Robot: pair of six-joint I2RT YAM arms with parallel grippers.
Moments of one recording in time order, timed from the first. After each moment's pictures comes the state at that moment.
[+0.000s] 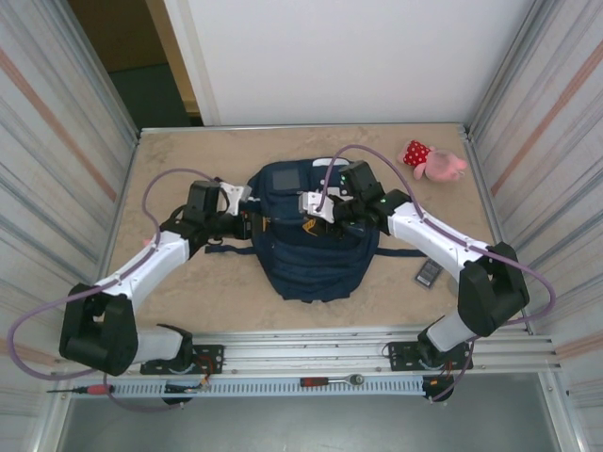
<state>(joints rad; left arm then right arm) -0.31 1.29 0.82 -0.29 0.48 -0.25 0.58 1.52 1.15 -0.45 -0.62 -0.80</state>
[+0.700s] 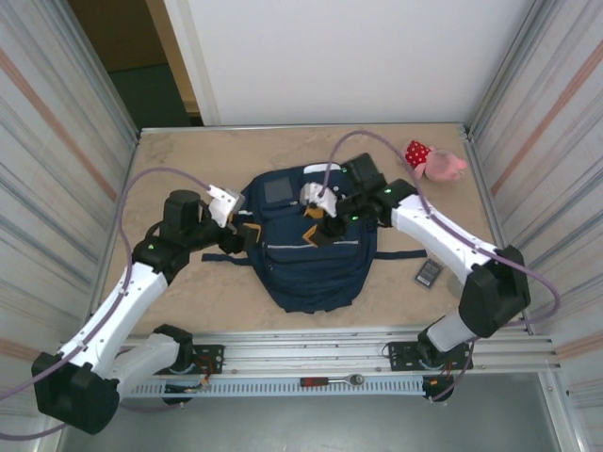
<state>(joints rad) -0.37 0.96 0.81 -0.44 0.38 0.13 0.55 1.49 1.26 -0.66 -0.70 -0.57</state>
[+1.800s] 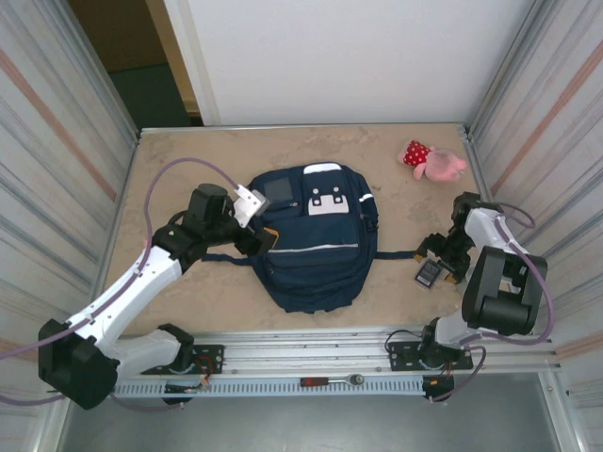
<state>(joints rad) -0.51 1.10 0.89 -0.47 0.31 0.18 -0.25 1.50 0.92 -1.05 -0.10 0.42</state>
